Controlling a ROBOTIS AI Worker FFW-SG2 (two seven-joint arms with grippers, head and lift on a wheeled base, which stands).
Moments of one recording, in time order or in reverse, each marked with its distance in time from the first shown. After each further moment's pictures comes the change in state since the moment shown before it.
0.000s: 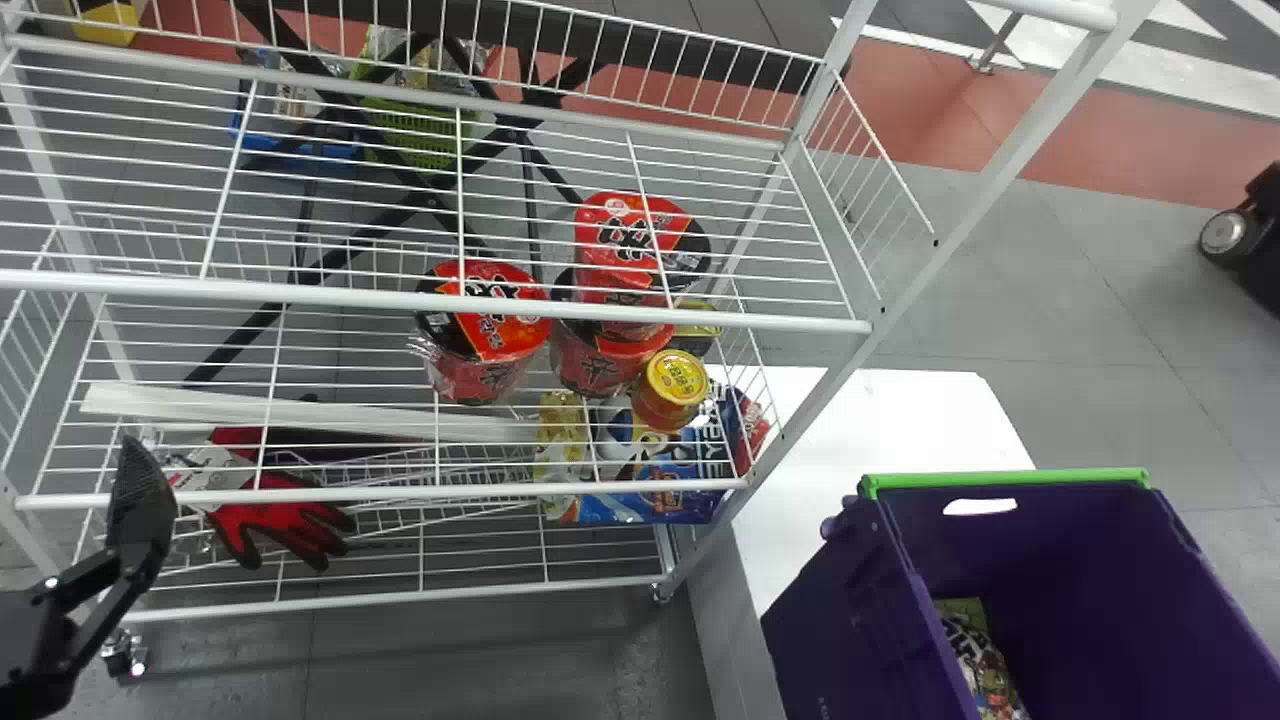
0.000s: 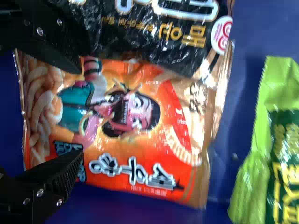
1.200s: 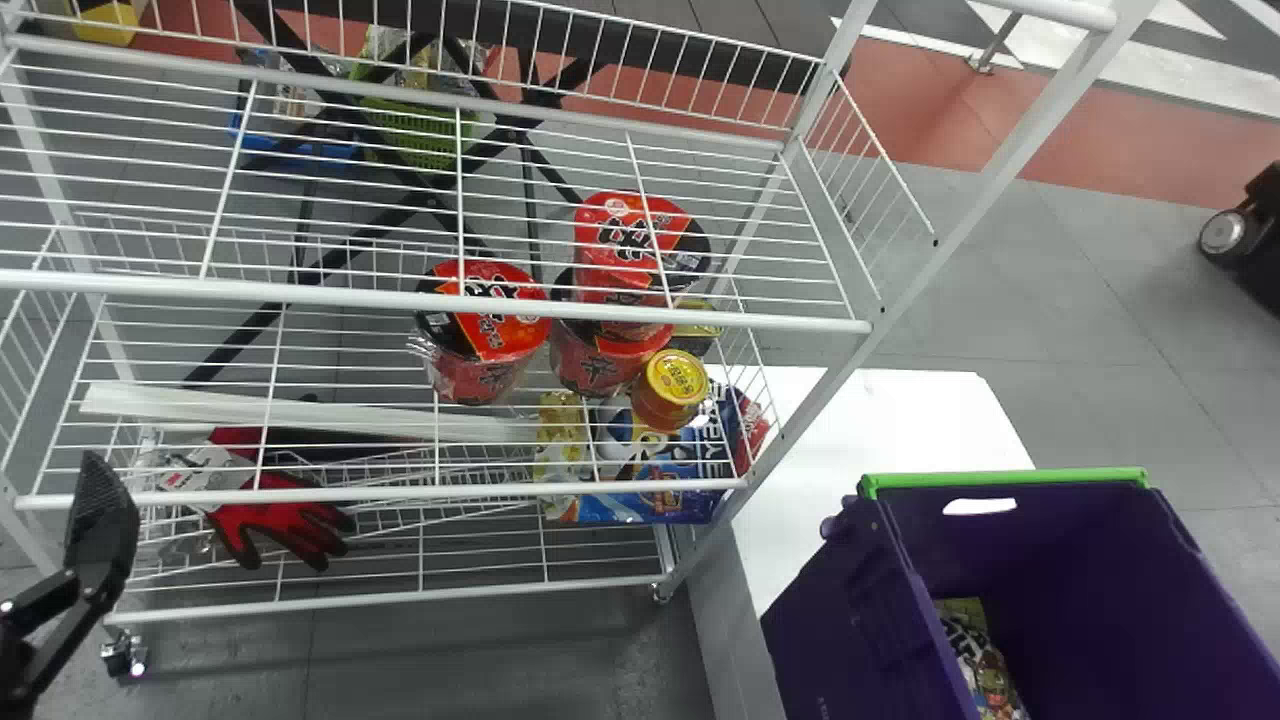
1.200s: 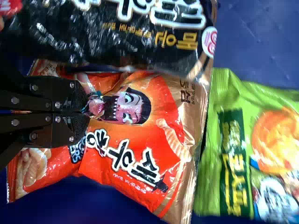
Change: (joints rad) left arm 0.039 -0.008 0.035 -0.010 0.008 -0.031 -0.014; right arm 0.004 0.007 -0.102 -0.076 -0.017 -0.047 0.154
